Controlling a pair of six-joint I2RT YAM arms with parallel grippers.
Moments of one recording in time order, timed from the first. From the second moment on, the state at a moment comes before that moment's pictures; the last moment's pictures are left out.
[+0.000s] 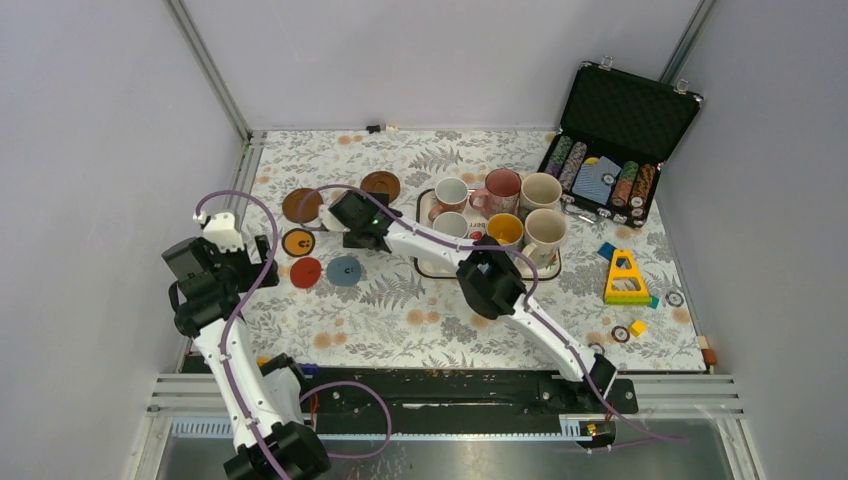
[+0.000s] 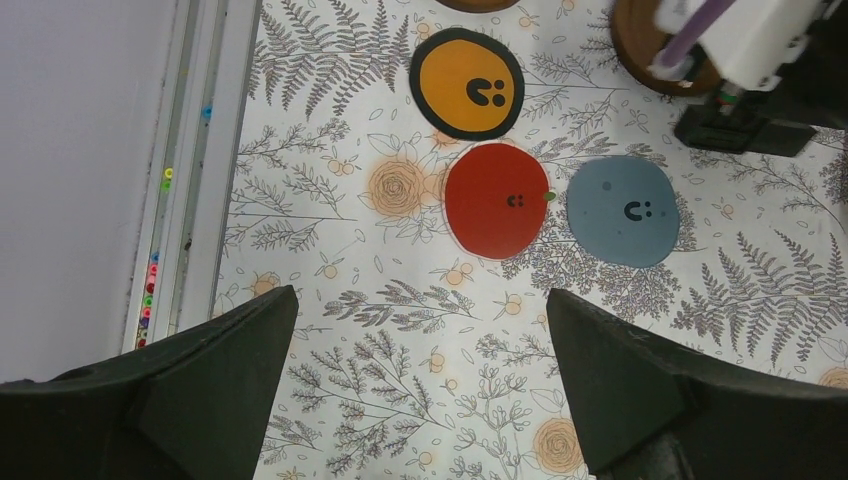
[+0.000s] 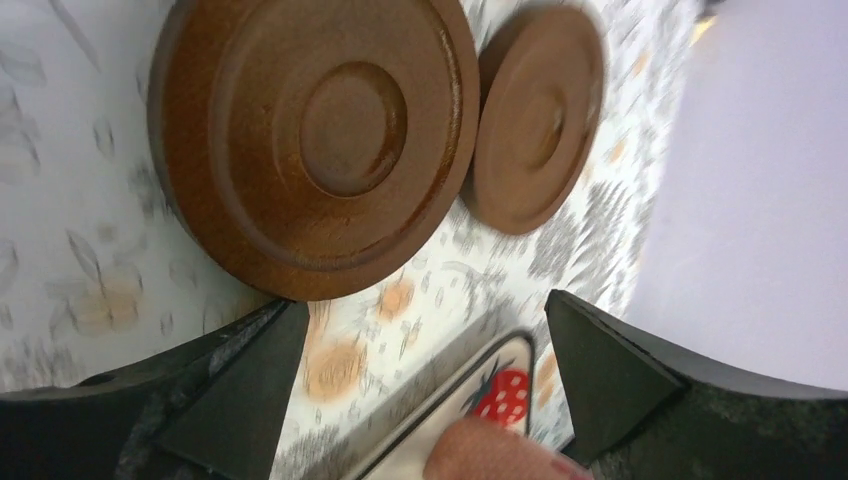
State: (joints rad) left arm 0.58 0.72 0.76 -0.71 0.41 0.26; right arm 0.97 2.62 2.33 -0.61 0.49 -0.73
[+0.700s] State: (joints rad) left arm 0.62 0.72 0.76 -0.71 0.42 0.26; right arm 1.01 2.33 2.16 -0.58 0.38 -0.69
